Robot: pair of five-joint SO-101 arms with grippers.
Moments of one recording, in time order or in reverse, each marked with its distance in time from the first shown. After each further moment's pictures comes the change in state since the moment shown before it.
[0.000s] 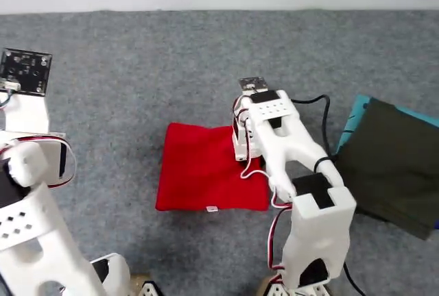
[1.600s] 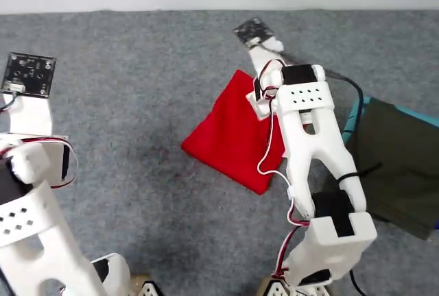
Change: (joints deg) left arm 0.0 -0.1 2.8 0.0 -0.2; right arm 5.4 -12.8 -10.5 -3.2 21.9
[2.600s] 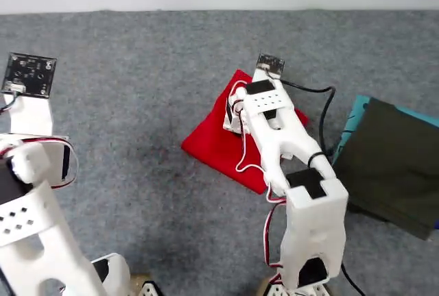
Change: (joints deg) left arm 0.0 0.0 0.3 0.0 0.0; right arm -7.2 18.7 -0.1 -5.5 -51.8
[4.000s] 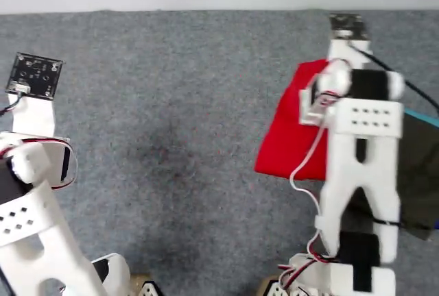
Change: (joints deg) left arm 0.0 0.0 0.0 0.0 -3.3; right arm 23.0 -38.3 -2.5 29.1 38.3
